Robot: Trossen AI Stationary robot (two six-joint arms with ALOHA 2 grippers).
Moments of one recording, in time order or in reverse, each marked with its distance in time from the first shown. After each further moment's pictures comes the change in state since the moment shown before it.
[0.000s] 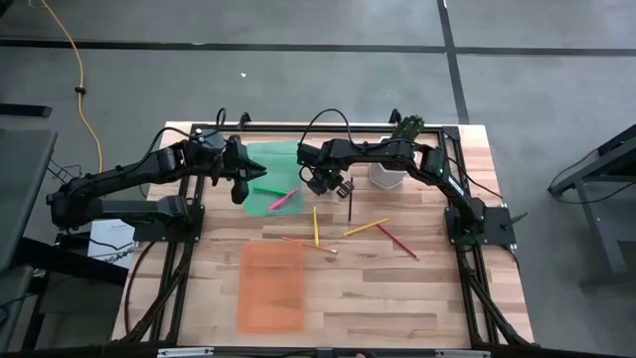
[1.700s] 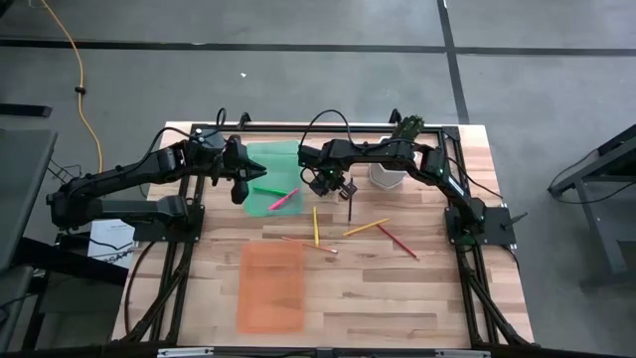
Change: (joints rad) left arm 0.000 0.000 0.000 0.000 0.000 0.008; right arm 0.003 0.000 0.000 -0.053 -0.005 0.043
